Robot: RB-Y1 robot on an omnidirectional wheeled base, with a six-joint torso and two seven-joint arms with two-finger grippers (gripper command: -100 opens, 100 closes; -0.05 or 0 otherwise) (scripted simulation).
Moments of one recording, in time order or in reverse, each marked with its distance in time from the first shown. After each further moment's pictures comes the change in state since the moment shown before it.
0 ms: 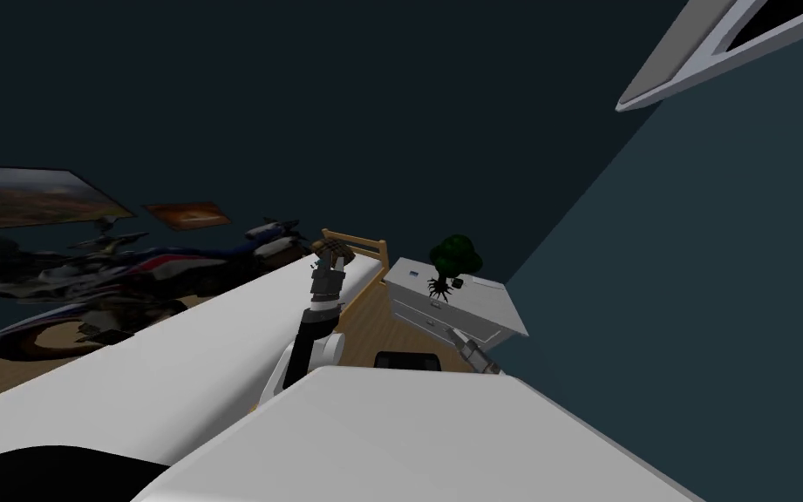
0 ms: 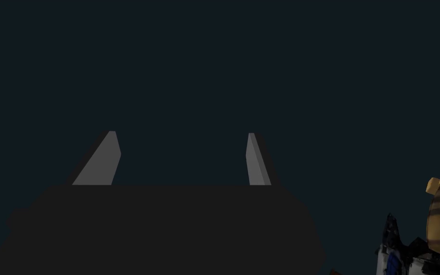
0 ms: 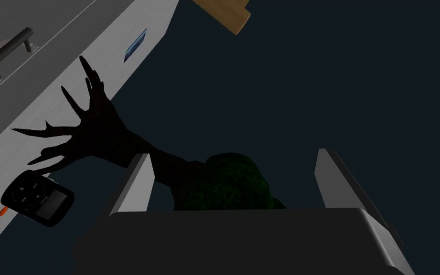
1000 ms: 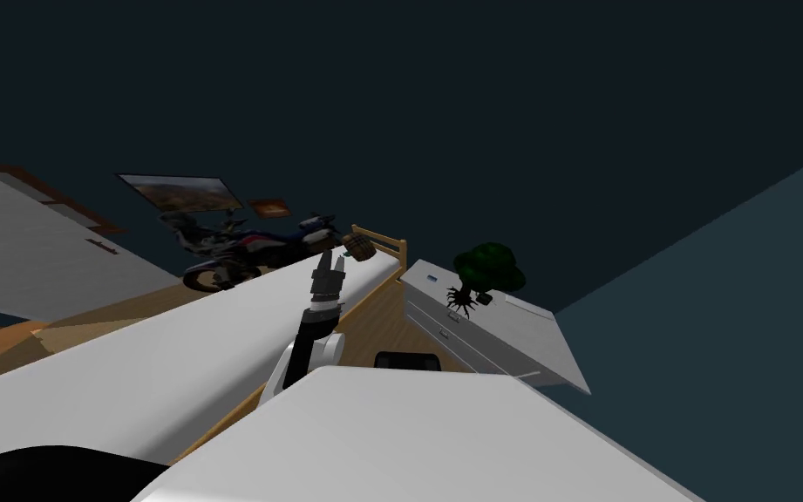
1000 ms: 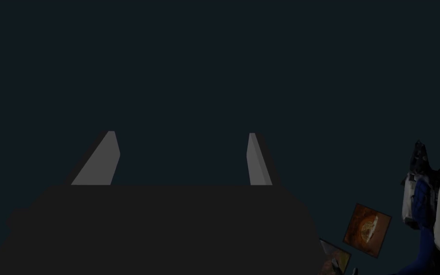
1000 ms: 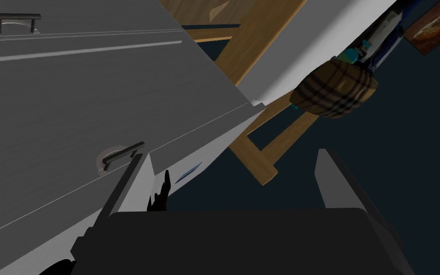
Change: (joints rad) left arm 0.000 0.000 0.000 0.000 0.000 0.000 0.000; right arm 0.098 -0.256 0.098 0.160 0.032 0.034 0.062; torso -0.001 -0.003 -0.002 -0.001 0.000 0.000
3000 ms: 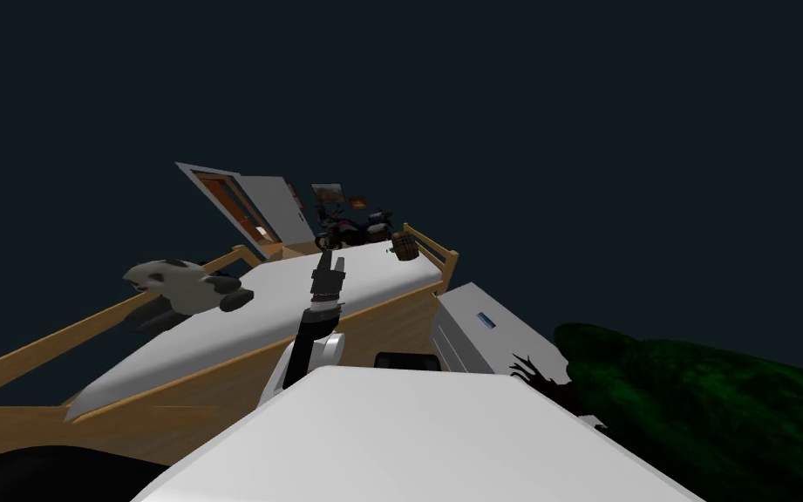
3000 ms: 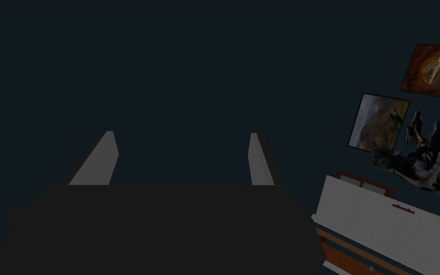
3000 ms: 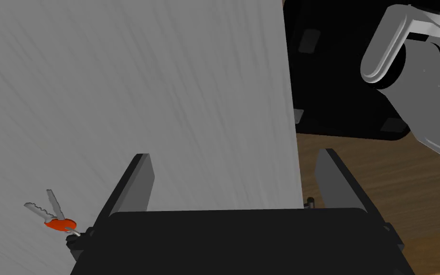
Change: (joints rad) left arm 0.000 0.000 0.000 0.000 0.000 0.000 0.000; right arm 0.119 -0.441 0.151 0.491 0.058 0.032 0.083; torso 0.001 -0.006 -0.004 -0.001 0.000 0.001
